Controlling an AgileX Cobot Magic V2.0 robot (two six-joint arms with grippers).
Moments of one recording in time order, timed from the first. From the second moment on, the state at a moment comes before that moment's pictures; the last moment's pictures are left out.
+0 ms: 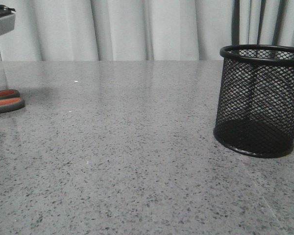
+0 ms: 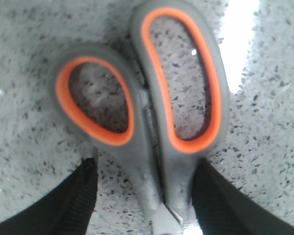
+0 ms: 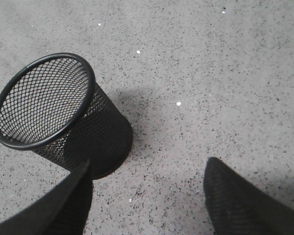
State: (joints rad) left arm -0.06 1.76 -1.38 -0.10 1.20 1.42; right arm 0.20 0.46 -0.53 0.12 0.72 0.22
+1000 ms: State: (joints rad) left arm -0.45 1.33 -1.35 -0.32 1.12 1.29; right arm 0.34 0.48 -0.64 0.78 0.56 -0.17
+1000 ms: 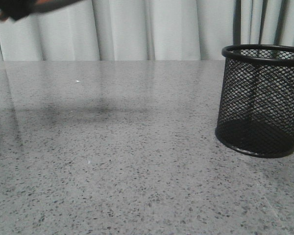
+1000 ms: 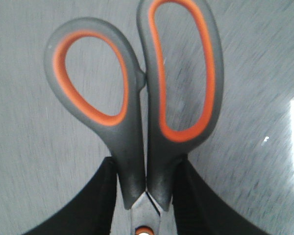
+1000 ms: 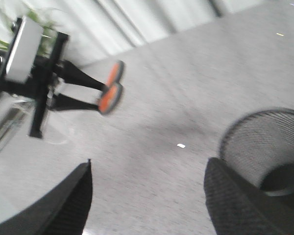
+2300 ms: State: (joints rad) left arm -0.83 1.05 -1.35 -0.42 0.95 1.09; right arm 0.54 0.94 -0.96 0.93 0.59 -0.36
